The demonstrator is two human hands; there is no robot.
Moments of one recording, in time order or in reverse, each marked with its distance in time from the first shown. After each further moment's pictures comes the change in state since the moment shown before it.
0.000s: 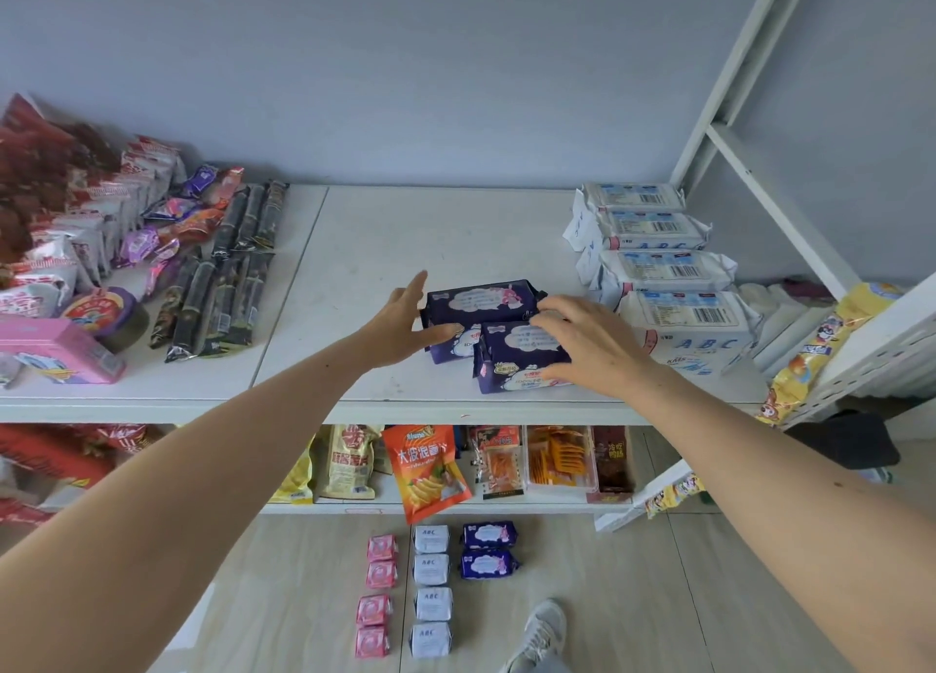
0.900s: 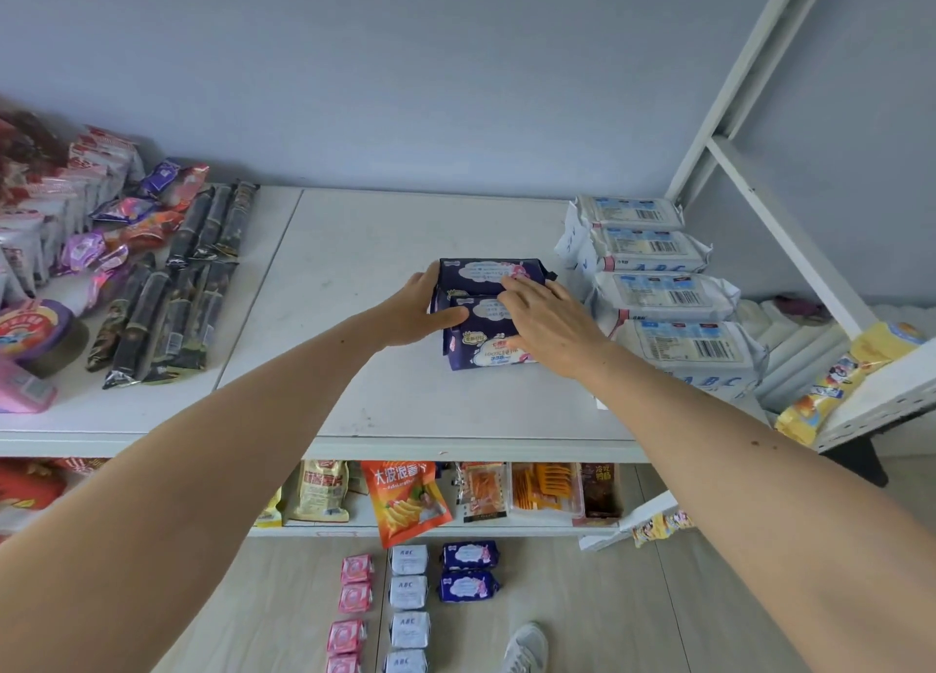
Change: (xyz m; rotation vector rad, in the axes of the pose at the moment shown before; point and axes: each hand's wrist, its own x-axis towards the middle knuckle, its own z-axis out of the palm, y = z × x) left_hand 0.078 0.022 0.001 -0.062 -0.072 0.054; right_hand 0.080 0.024 0.021 -0.147 -0.059 -0.014
